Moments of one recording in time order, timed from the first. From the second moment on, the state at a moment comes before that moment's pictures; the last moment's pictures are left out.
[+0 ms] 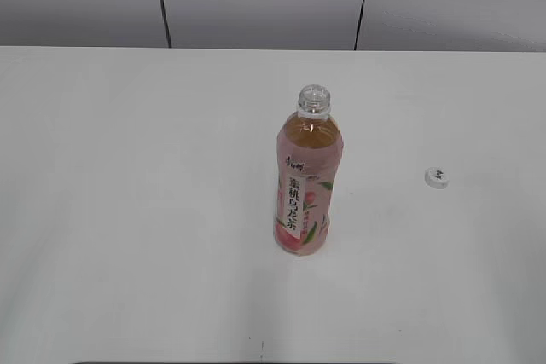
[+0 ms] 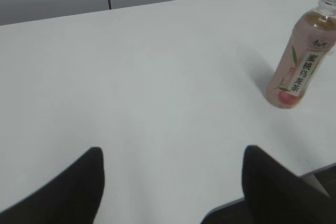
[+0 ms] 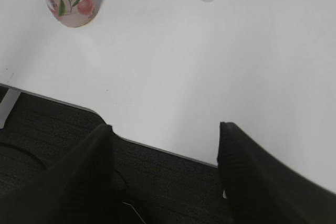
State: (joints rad) left arm -0.32 0.05 -0.56 0.05 1.03 -0.05; right arm 0.12 0.22 -0.51 0.20 1.12 -0.29
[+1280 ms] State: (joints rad) left arm -0.06 -0.01 -0.56 0.05 1.03 -0.04; right arm 0.04 -0.01 -0.52 0.21 1.11 -0.29
